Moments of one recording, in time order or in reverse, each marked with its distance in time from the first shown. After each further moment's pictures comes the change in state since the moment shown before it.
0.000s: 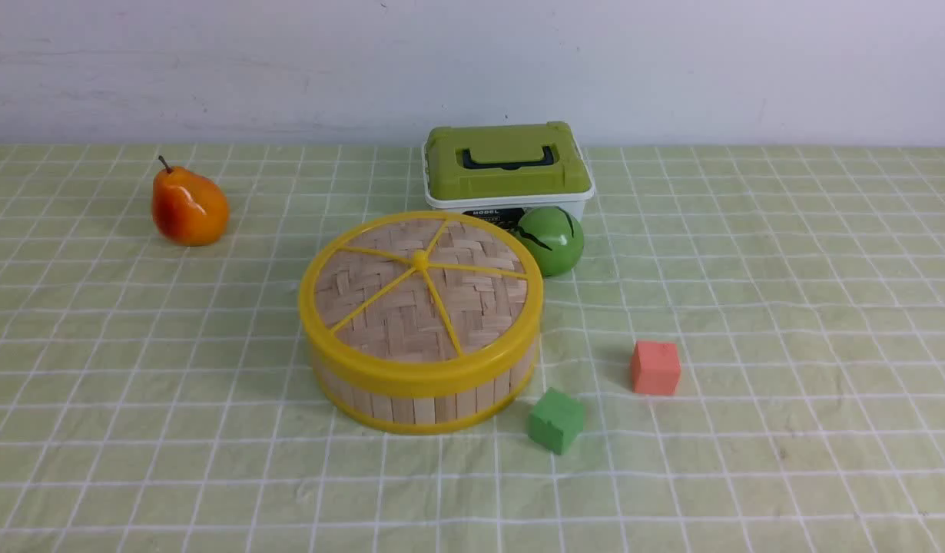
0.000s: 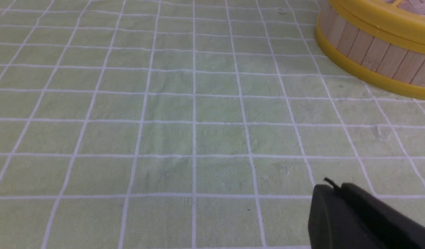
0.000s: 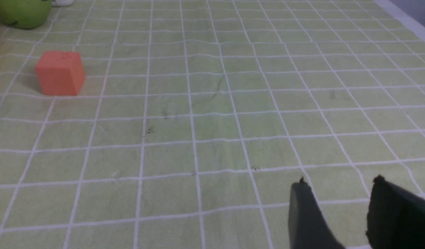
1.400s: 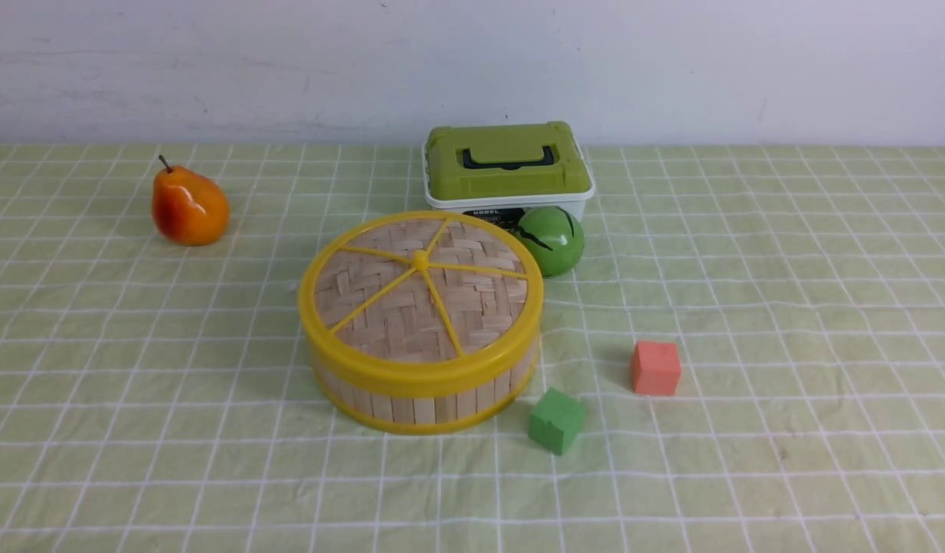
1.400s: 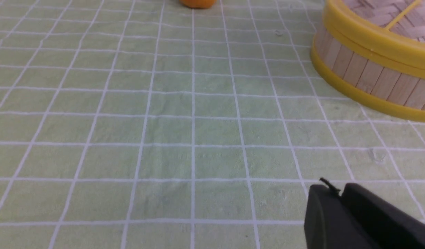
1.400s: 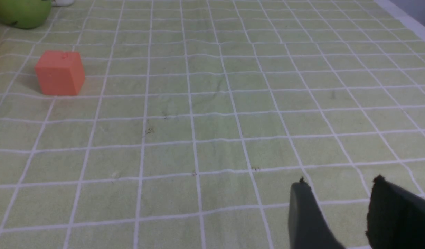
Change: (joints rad) right arm 0.000 0.000 0.000 0.000 0.000 0.000; left arm 0.000 0.000 0.000 -0.001 -0.063 0.000
